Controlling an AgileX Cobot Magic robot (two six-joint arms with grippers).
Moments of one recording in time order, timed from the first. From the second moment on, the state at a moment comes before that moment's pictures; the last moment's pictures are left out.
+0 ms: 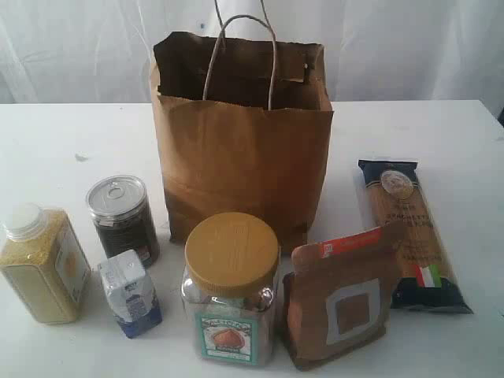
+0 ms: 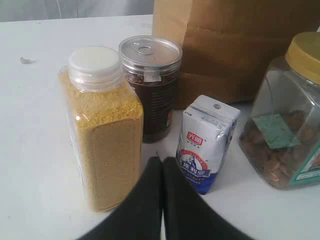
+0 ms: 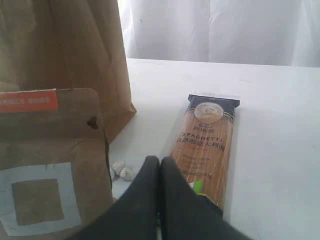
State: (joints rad) left arm -0.44 0.07 0.02 -0.22 0.26 0.10; right arm 0.27 0.01 0.00 0.03 0.26 0.05
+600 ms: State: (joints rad) left arm -0.44 0.07 0.02 -0.22 0.26 0.10; right arm 0.27 0.01 0.00 0.03 0.26 0.04
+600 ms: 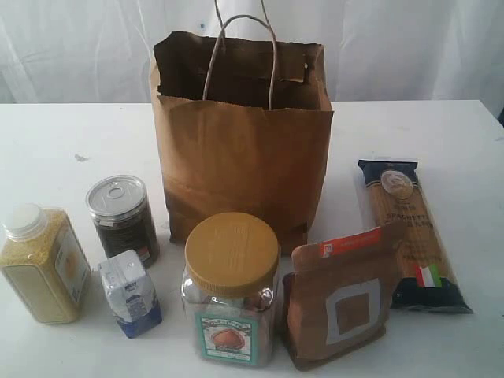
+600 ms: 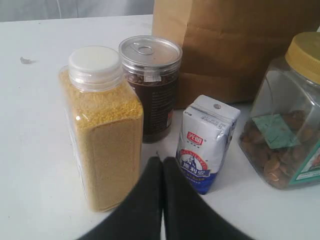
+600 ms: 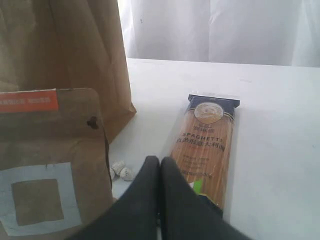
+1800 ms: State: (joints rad) left arm -0.44 0.07 0.02 -0.22 0.26 0.10; right arm 0.27 0.00 -0.53 0.16 0.73 0.14
